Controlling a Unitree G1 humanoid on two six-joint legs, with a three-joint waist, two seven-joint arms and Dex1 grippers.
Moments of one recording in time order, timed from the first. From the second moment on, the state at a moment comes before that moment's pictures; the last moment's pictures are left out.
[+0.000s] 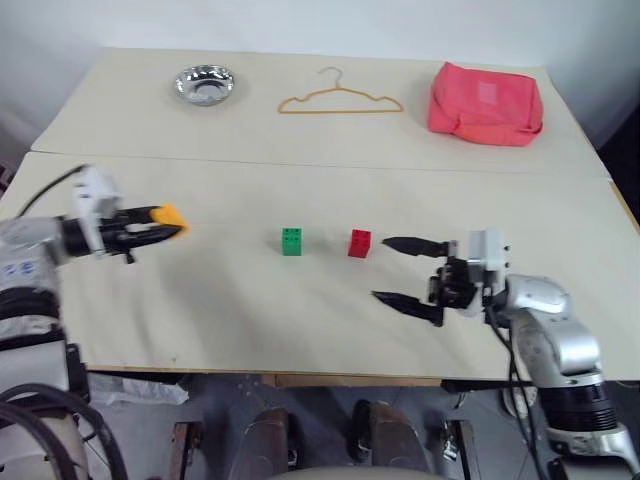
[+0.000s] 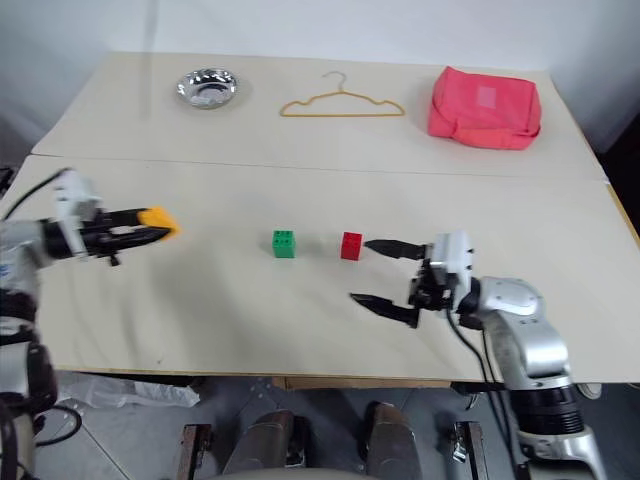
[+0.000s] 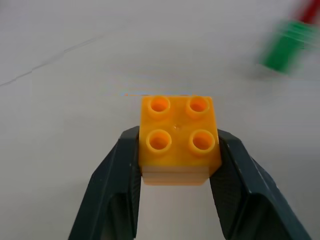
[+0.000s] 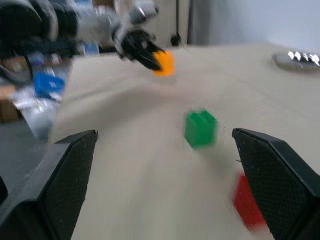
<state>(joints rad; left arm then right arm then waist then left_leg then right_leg) -0.88 0.78 0.09 0.99 -0.13 -0.18 -1.42 -0.24 -0.60 -0.09 -0.13 0.58 0.16 1.19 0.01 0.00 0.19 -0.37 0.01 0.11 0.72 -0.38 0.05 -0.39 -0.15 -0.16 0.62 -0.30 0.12</state>
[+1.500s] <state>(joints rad) -0.80 0.88 0.17 1.06 -0.14 -0.33 -1.50 -0.25 -0.60 -0.08 -0.05 0.61 0.17 1.30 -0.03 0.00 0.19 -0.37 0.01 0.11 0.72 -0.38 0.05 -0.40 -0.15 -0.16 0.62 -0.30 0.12</state>
